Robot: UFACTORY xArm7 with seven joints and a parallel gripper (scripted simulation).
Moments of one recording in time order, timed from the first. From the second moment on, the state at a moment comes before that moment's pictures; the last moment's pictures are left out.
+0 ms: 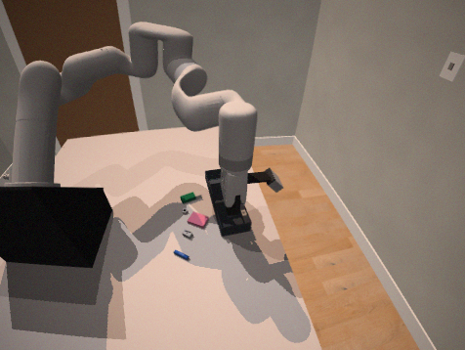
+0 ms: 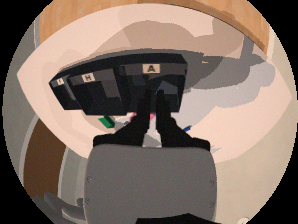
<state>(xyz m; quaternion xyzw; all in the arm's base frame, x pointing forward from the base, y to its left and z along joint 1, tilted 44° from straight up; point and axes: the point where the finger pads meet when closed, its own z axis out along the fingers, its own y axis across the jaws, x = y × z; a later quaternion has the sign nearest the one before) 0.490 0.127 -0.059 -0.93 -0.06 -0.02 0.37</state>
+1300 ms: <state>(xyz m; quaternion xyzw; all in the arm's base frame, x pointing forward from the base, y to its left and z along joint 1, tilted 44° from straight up) 0.490 0.149 -0.083 -0.93 -0.06 -0.02 0.37</state>
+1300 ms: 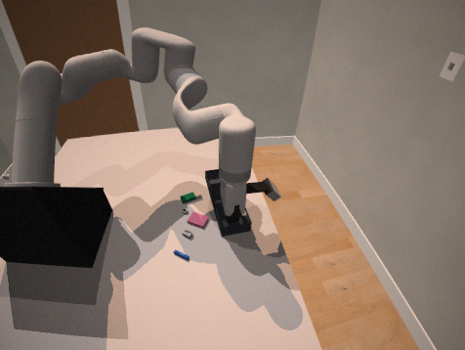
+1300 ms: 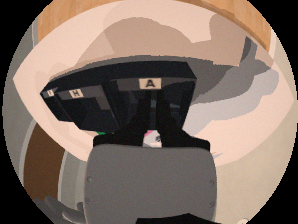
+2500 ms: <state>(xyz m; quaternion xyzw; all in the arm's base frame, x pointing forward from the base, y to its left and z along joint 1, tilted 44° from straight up) 0.490 0.137 -0.070 -0.93 -0.06 -0.02 0.37</state>
